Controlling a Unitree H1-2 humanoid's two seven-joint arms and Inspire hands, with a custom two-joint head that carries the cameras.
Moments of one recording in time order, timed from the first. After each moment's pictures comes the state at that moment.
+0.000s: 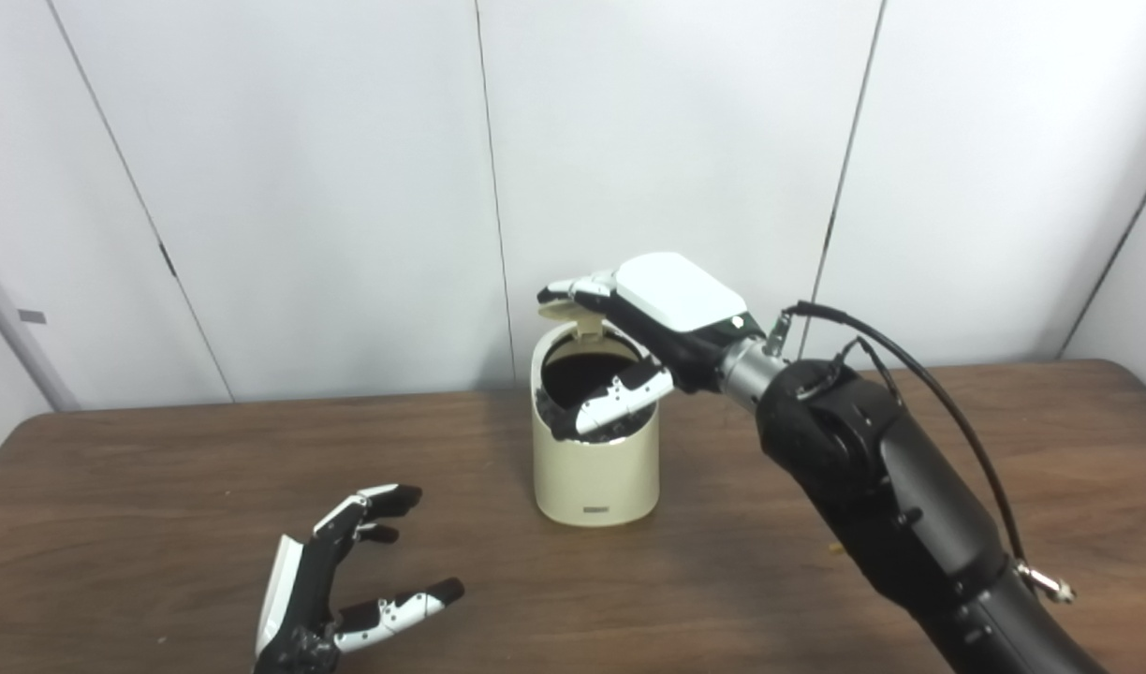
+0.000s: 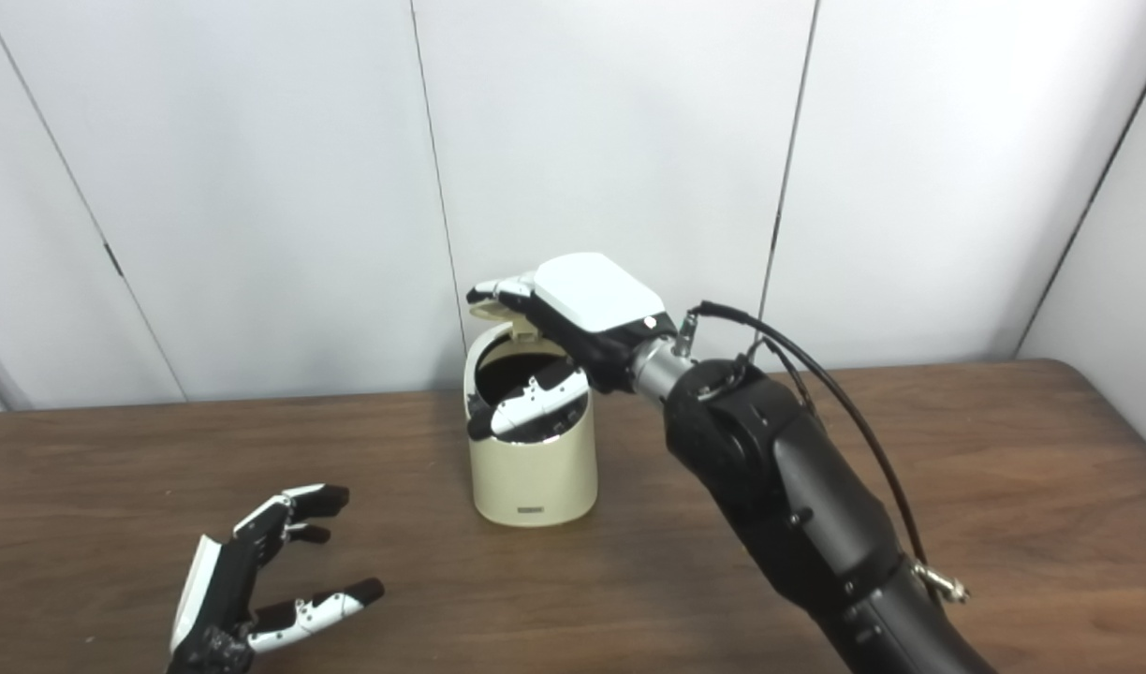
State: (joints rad) left arm -0.06 0.14 0.02 0.02 0.26 -0.31 0.07; right arm -0.73 -0.31 0.35 -0.12 -0.85 0.15 0.45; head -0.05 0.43
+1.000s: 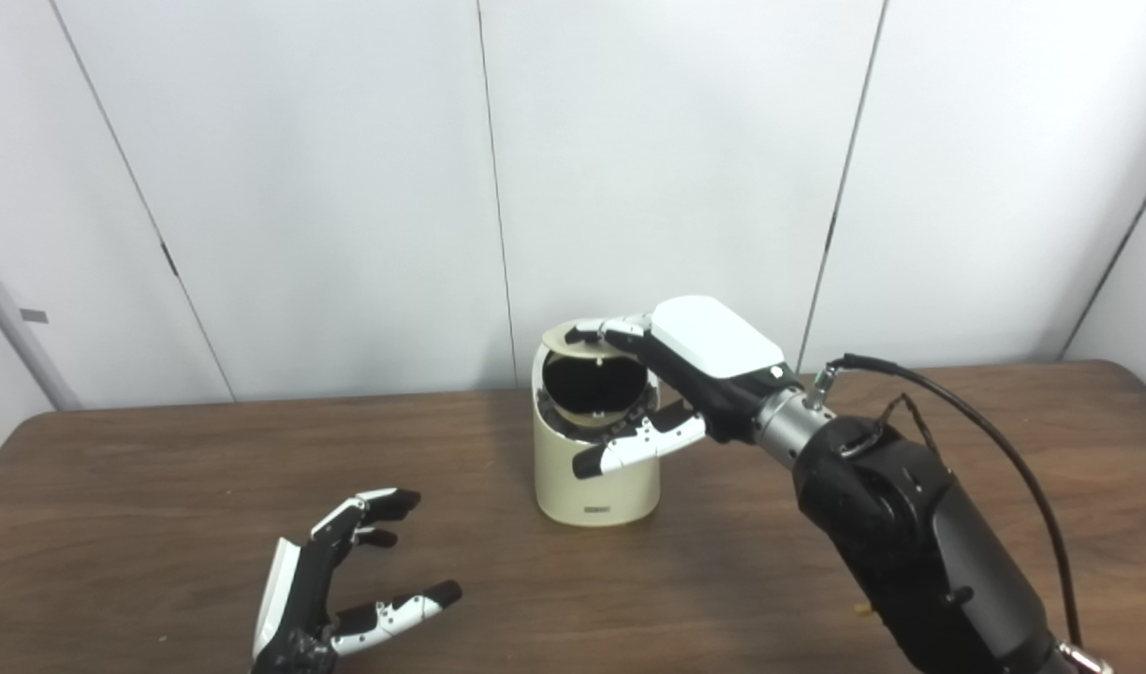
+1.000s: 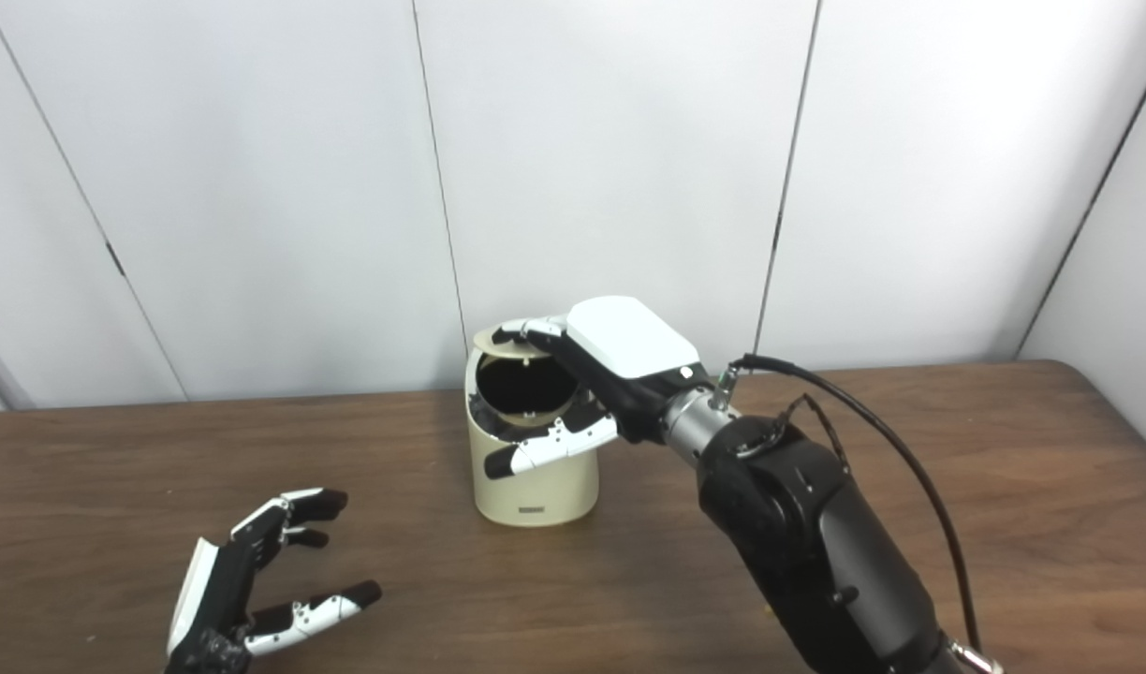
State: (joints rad) left arm -0.06 0.14 0.02 0.01 0.26 -0.30 0.06; right arm -0.61 -0.31 0.31 -0.25 -0.85 0.19 0.49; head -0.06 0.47
